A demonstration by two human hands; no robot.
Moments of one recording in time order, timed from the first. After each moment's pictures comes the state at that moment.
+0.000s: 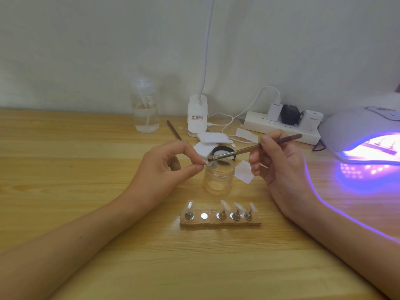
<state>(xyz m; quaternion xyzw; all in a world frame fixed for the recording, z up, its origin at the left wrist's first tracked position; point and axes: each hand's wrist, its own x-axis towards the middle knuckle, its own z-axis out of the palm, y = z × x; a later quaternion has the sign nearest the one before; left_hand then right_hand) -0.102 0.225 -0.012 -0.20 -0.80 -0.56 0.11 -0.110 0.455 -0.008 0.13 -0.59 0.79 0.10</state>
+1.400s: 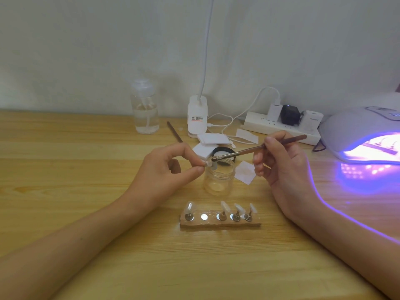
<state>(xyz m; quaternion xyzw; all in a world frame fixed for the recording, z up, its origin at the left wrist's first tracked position) -0.100 0.226 -0.012 -0.18 -0.80 -0.56 0.10 -0.110 0.458 -0.010 0.12 -0.59 0.79 0.11</state>
